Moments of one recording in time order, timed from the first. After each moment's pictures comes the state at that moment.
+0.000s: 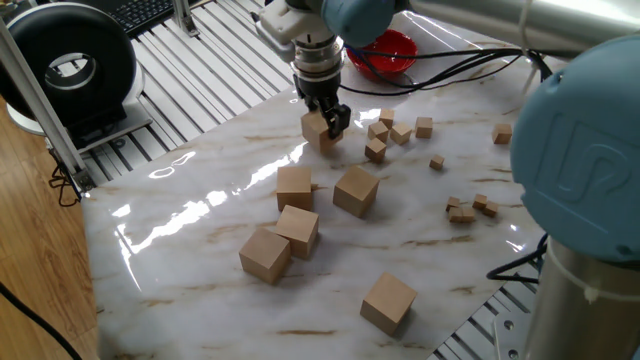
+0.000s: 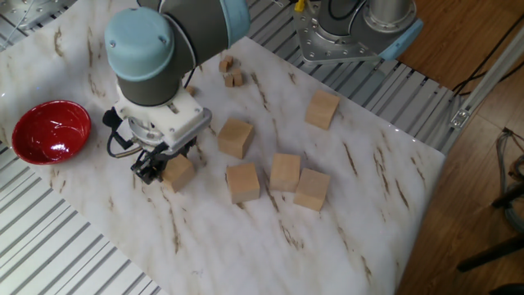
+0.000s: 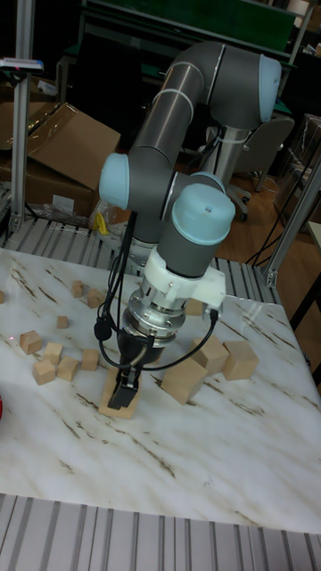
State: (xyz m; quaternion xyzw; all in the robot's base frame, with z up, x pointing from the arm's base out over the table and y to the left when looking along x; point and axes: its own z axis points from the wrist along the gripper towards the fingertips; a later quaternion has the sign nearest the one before) arm 0.599 -0.023 0.036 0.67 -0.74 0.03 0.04
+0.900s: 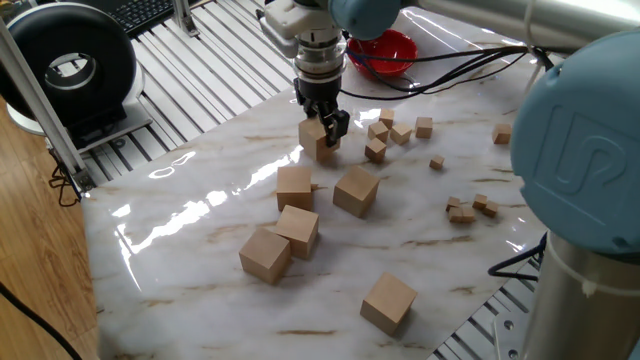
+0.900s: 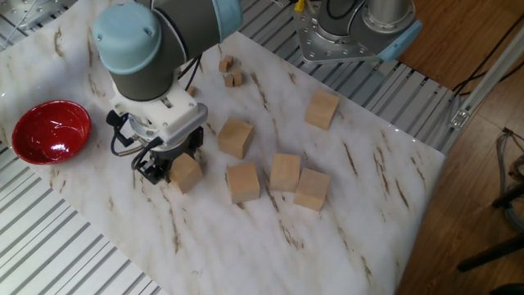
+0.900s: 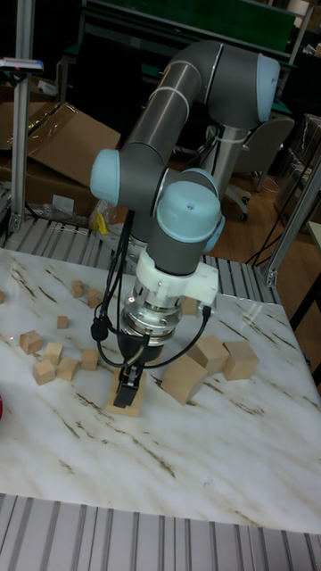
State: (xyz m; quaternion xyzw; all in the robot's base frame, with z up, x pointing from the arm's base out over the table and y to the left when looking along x) arm 0.594 -0.021 0.032 0.67 -0.74 0.01 0.02
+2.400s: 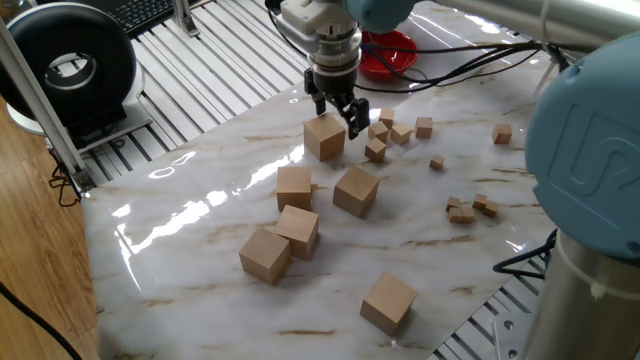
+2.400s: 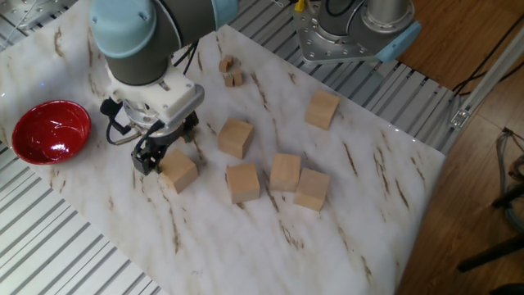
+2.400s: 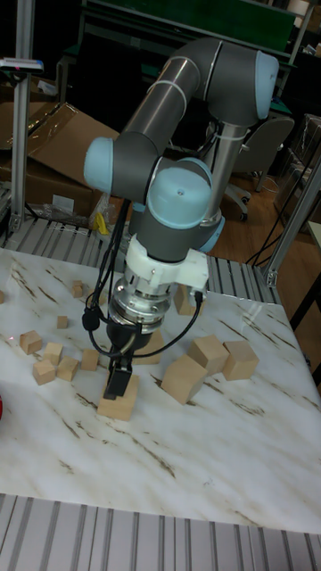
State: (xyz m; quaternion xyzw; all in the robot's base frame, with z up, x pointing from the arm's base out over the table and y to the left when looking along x) arm 0.577 -0.047 0.053 0.71 -0.70 0.02 0.04
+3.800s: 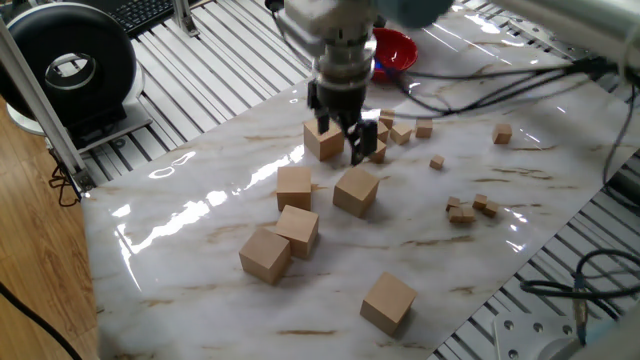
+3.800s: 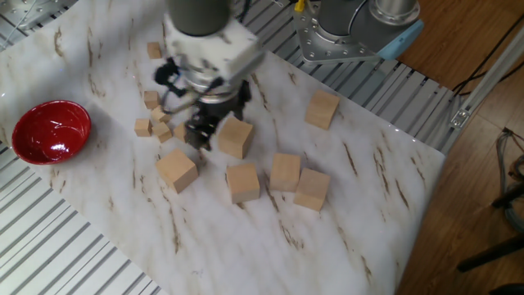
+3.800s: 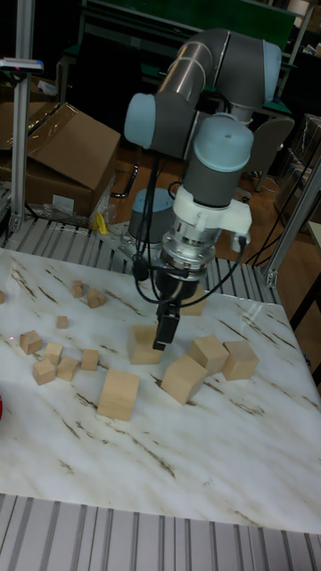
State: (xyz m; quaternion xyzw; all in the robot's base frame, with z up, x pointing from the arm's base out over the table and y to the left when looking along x) arm 0.494 0.038 0.094 0.69 -0.72 -0.01 0.01
